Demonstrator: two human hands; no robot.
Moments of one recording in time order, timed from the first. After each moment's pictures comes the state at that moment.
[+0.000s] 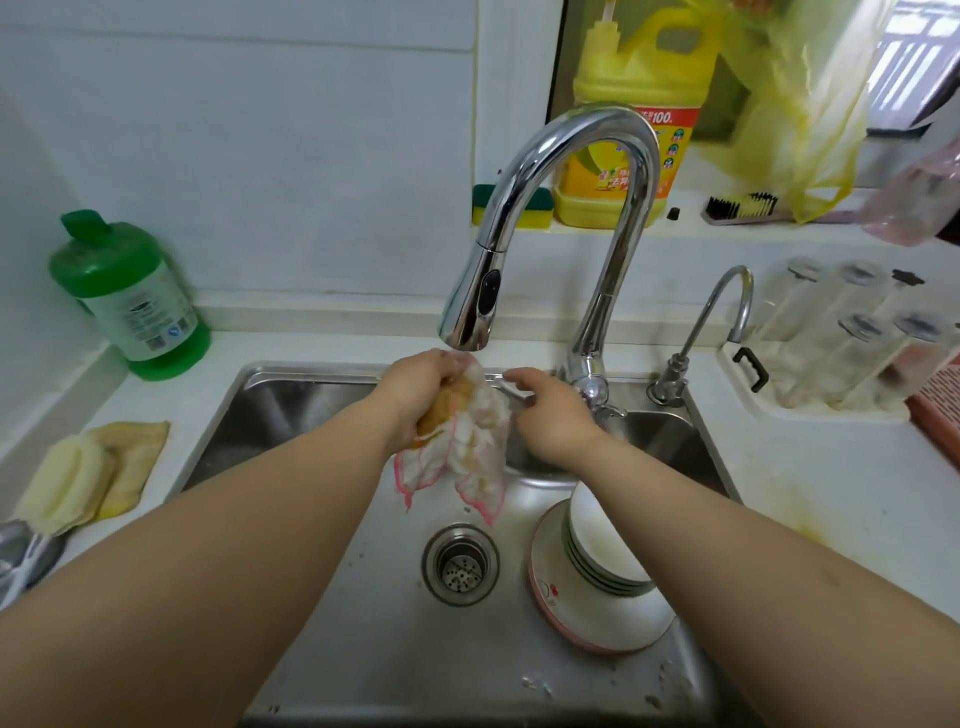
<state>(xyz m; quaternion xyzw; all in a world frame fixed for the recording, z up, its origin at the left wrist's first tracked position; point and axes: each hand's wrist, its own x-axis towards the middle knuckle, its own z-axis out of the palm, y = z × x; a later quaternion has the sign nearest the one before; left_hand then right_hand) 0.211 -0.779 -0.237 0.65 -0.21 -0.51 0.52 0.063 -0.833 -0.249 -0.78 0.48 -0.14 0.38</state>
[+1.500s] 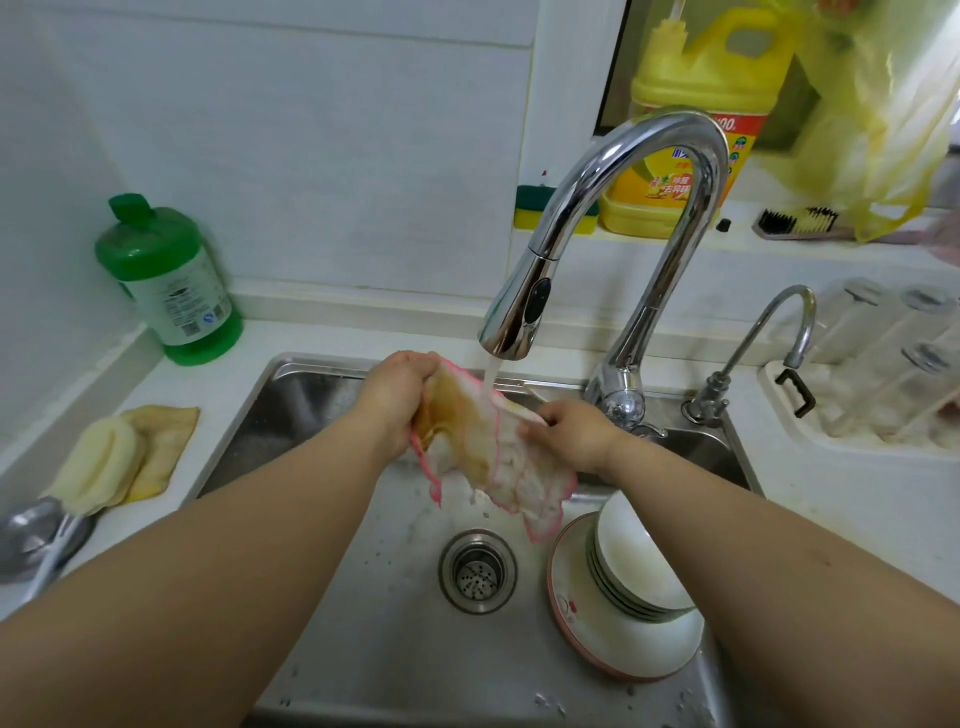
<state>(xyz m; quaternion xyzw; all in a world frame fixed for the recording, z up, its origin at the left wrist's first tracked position) 0.244 -0.767 -0.246 0.66 -0.12 -0.44 0.60 0.077 -0.866 -0.275 -0.83 0.45 0.02 0.34</state>
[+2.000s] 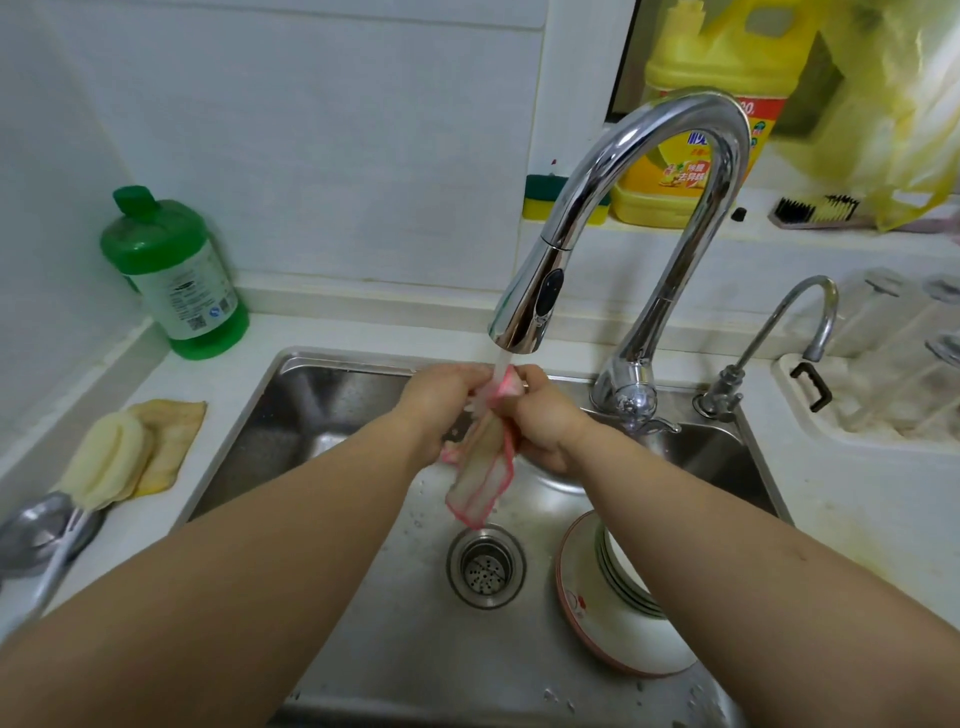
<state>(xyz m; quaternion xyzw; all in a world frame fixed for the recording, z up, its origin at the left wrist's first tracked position) 0.221 -0.770 -0.250 0.66 -0.20 -0.49 0.53 0.124 -0.832 -0.268 -0.54 0.42 -0.19 0.71</state>
